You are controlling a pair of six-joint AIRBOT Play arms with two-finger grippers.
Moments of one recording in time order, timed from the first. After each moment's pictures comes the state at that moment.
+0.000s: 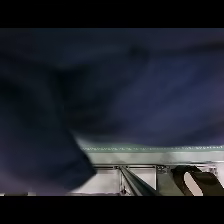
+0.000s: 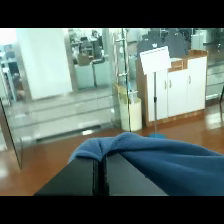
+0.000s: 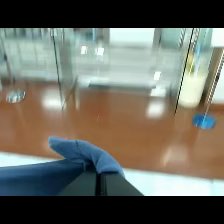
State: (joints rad) left arm 0.24 -0.56 1.88 1.00 -1.21 -1.34; right arm -0.10 -0.67 2.01 -1.29 1.47 1.55
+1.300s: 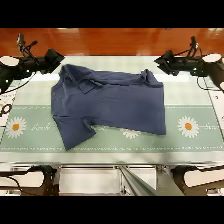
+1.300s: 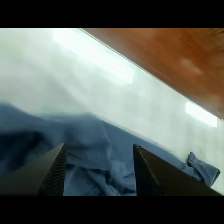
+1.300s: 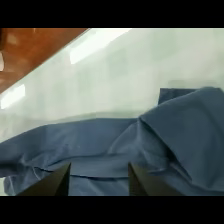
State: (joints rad) left arm 0.13 -1.52 1.28 0.60 -0.66 -1.30; right arm -0.15 -1.64 1.40 -0.56 0.88 1.33
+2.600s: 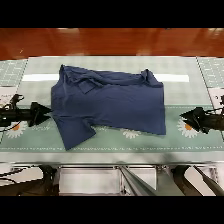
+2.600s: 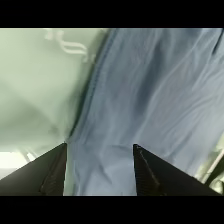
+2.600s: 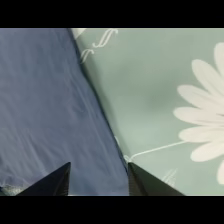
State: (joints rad) left arm 0.61 -1.43 0.72 0.70 -1.17 -1.10; right arm -0.71 -0.99 0.57 -0.82 1.24 1.23
